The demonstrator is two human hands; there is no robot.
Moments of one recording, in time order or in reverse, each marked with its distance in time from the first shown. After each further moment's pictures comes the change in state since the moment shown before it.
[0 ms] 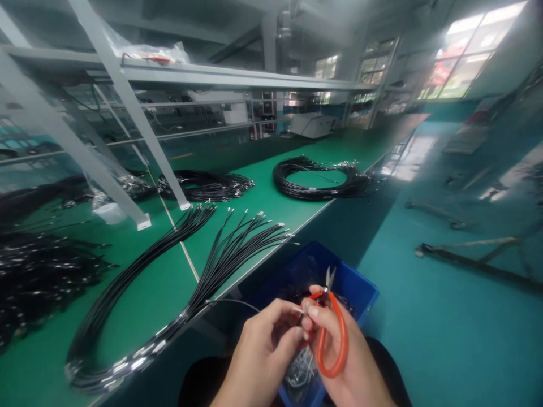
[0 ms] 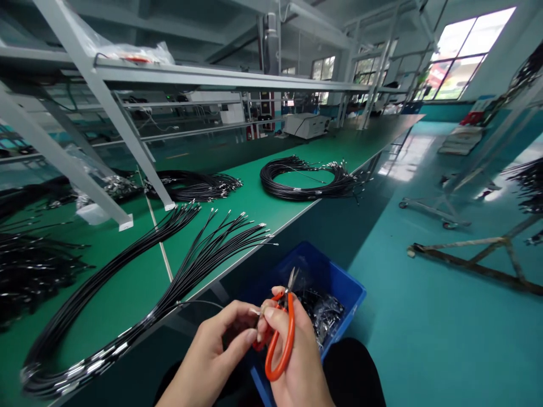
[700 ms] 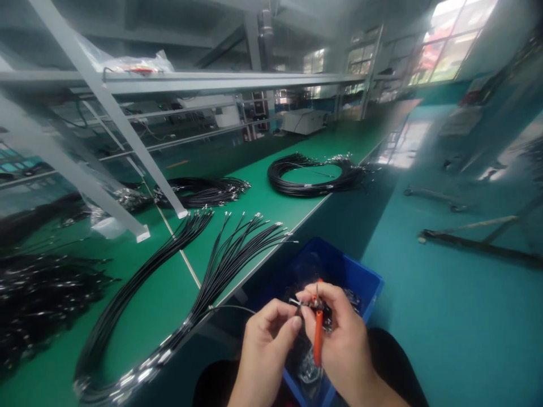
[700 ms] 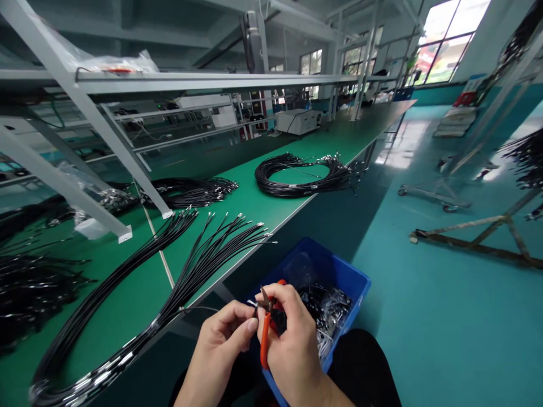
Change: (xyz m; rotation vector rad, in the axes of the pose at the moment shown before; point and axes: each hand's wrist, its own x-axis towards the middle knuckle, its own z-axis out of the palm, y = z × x) left_hand 0.004 -0.012 0.008 -0.294 0.082 -0.112; right_hand 0.008 0.005 -0.016 -1.065 -0.049 -0.768
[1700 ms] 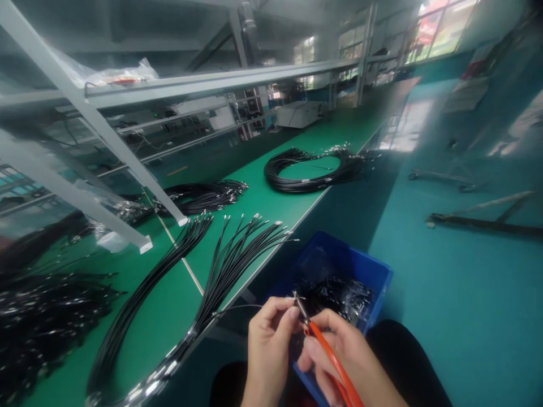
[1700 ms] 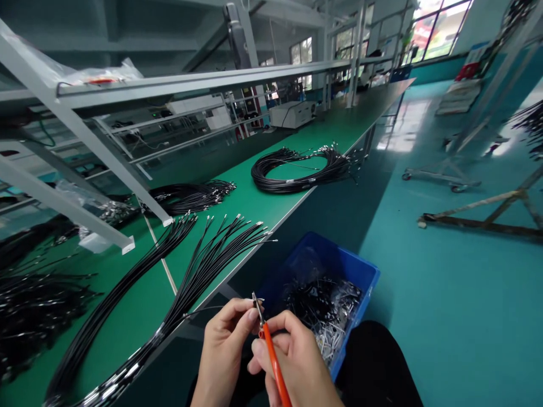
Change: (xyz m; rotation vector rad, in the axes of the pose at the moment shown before) left_hand 0.011 -0.007 0.005 -0.001 0.137 0.035; right_hand -0.010 -0.012 -0.012 0.589 -0.437 0.825
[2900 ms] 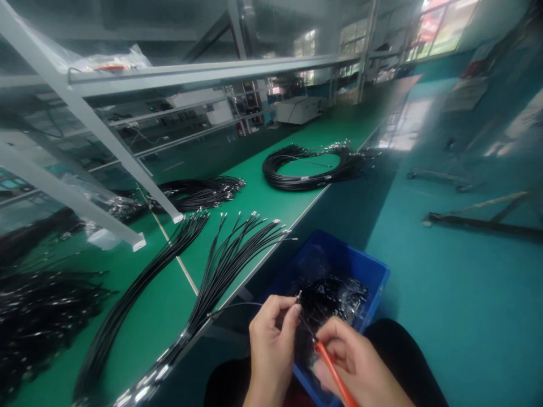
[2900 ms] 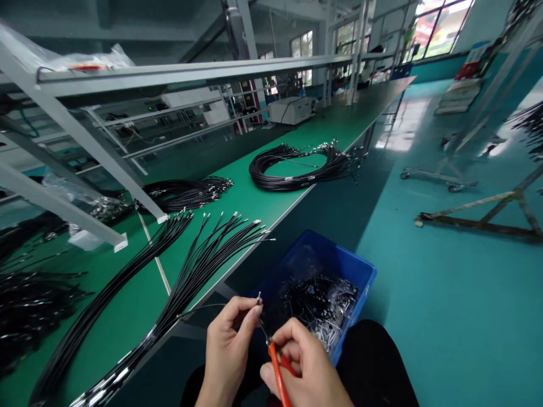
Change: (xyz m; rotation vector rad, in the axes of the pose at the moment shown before) left_hand 0.005 -0.016 0.006 0.359 0.053 0.166; right_hand -0.002 0.015 -0.023 -0.146 0.094 -0.046
